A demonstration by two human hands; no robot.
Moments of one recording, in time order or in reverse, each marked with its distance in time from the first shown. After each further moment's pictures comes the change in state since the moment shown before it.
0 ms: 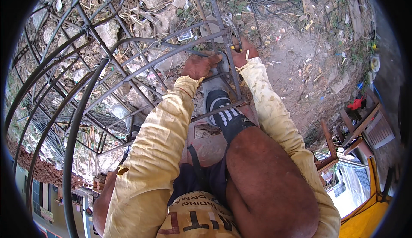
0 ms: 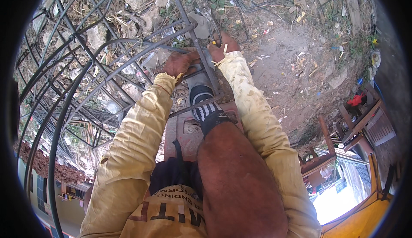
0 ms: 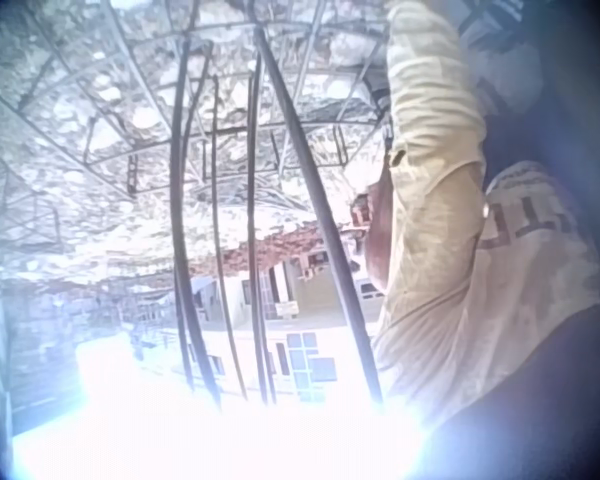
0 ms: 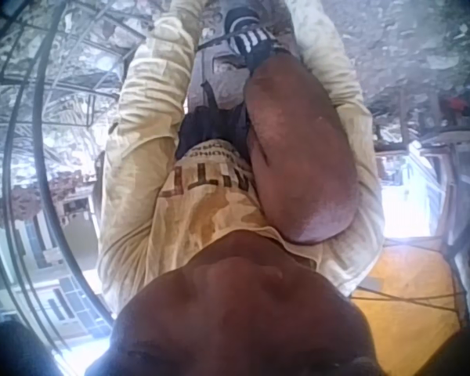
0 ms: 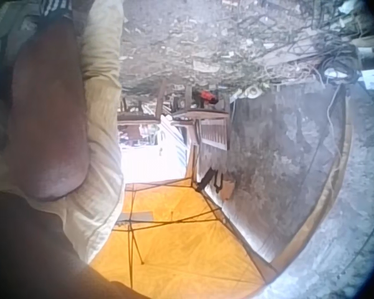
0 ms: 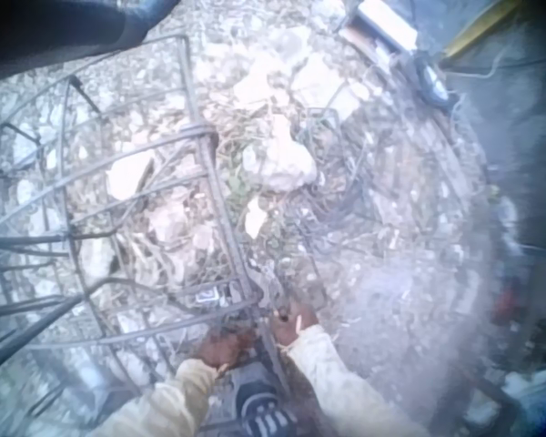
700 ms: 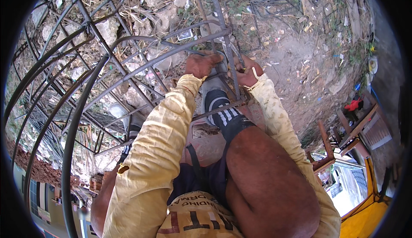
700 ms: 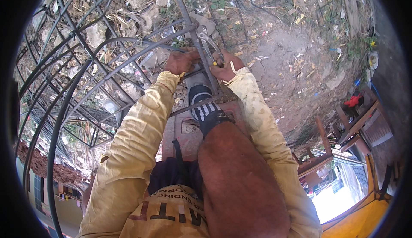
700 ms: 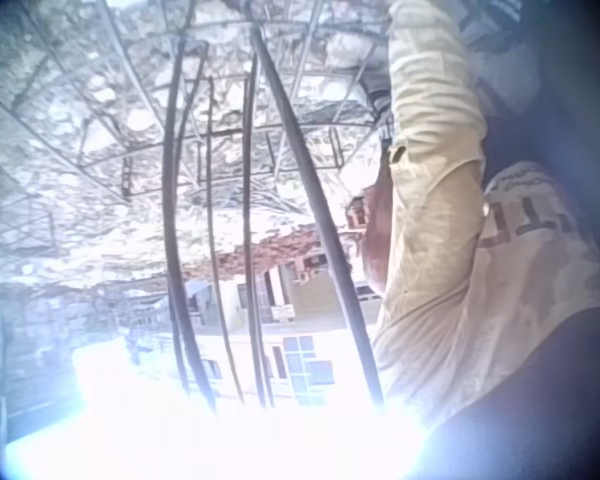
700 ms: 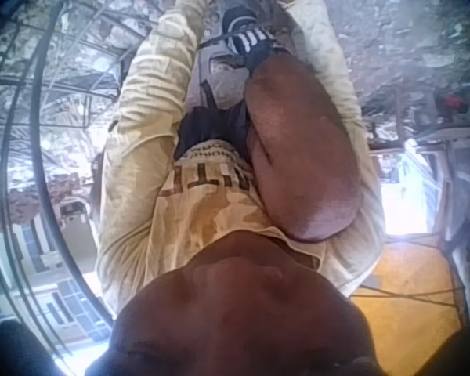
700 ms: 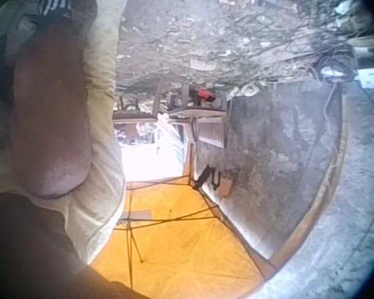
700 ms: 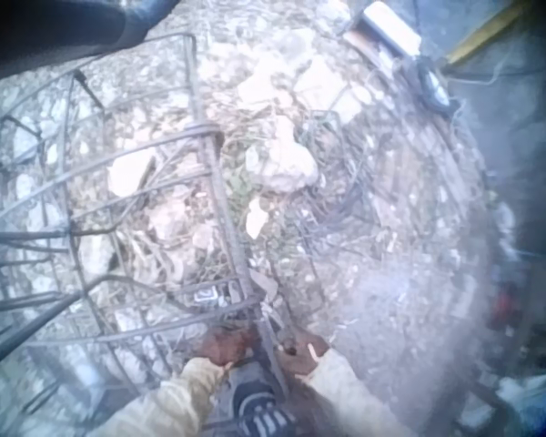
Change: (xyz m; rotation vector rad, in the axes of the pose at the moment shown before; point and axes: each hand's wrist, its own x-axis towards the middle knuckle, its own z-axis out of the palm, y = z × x) left_hand 0.004 0.009 0.009 0.069 0.056 -0.066; right_hand -0.047 0.025 -0.020 0.080 -0.253 -0.119
